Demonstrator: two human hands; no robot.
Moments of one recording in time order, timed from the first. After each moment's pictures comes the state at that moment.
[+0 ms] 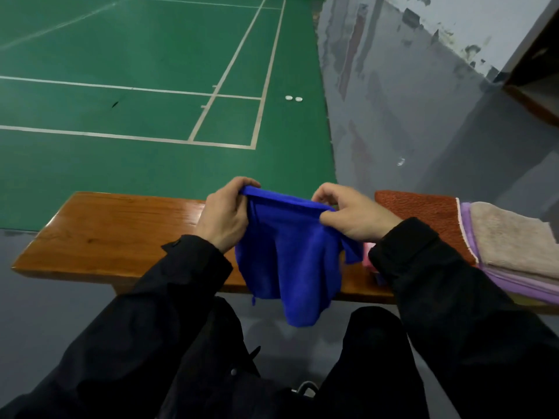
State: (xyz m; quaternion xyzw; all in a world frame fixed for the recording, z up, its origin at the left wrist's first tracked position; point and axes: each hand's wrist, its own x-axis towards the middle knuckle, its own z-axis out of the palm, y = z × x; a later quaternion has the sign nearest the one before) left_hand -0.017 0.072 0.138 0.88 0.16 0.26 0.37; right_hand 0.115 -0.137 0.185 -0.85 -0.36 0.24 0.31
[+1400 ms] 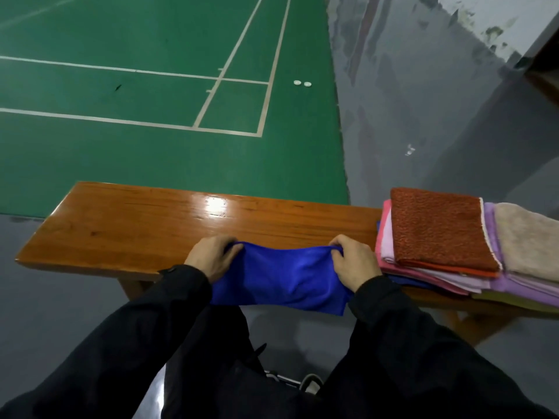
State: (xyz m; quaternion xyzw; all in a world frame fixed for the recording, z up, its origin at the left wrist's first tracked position) left_hand -0.050 0.127 0.016 0.95 0.19 0.05 0.26; right_hand 0.105 -0.150 0.036 -0.94 -0.23 0.11 0.24
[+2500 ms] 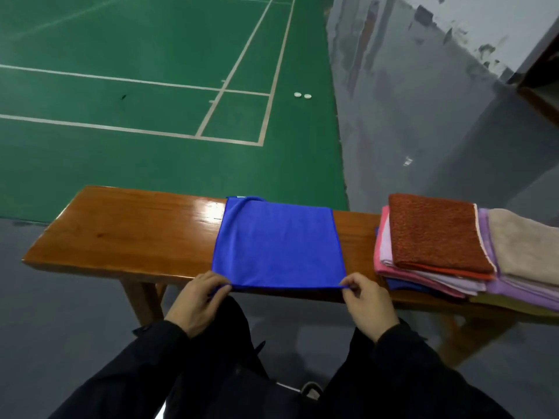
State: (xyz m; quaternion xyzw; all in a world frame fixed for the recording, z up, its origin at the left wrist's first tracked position) left_hand -0.135 0.109 -0.014 0.92 0.12 0.12 0.34; right_hand 0.052 -0.203 0.018 -0.91 -0.18 0.13 0.34
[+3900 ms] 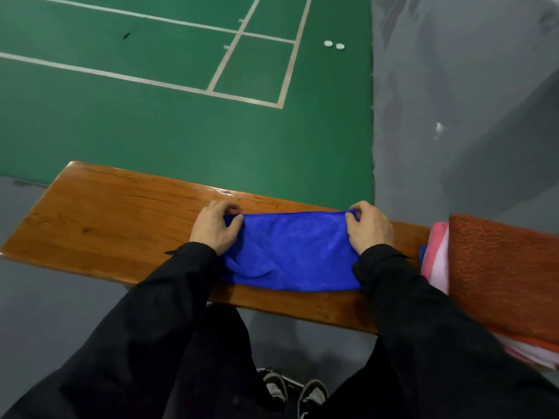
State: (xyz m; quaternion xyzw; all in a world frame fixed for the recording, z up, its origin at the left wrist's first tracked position) left_hand 0.021 0.207 -0.024 0.89 0.31 0.10 0.32; right_hand 0.226 -0.050 -0.012 -0.96 -0.17 0.06 0.20
